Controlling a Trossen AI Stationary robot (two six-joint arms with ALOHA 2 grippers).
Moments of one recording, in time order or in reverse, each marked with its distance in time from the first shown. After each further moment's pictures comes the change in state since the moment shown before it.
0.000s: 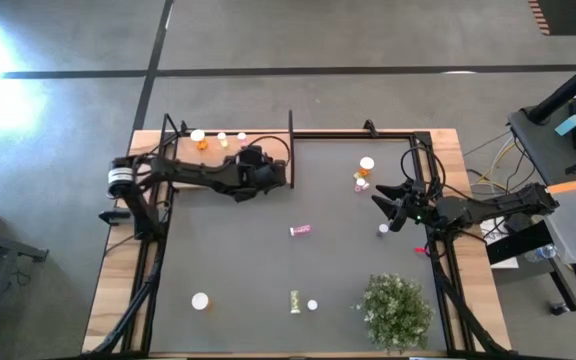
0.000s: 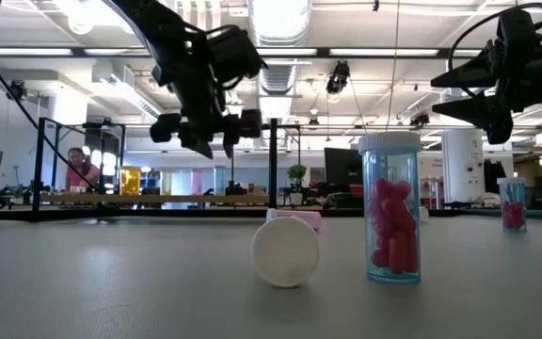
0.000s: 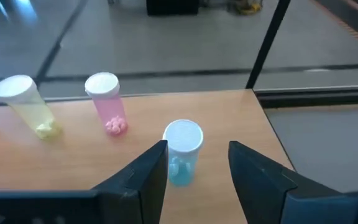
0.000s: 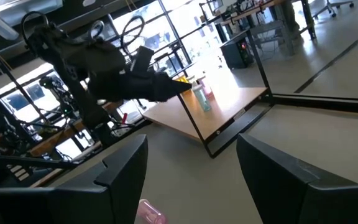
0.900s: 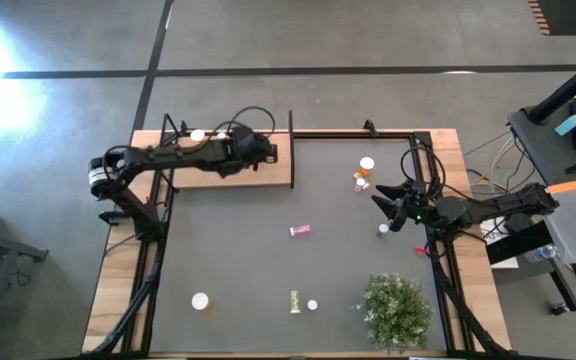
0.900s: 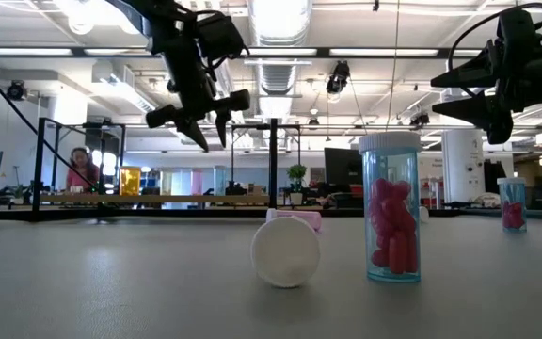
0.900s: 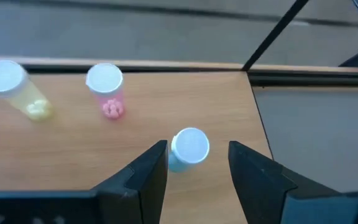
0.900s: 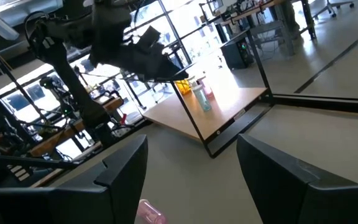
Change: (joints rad) left arm 0.172 -0.133 0.100 -0.217 0.402 0.000; right arm 0.000 0.000 0.000 0.000 0.000 0.000
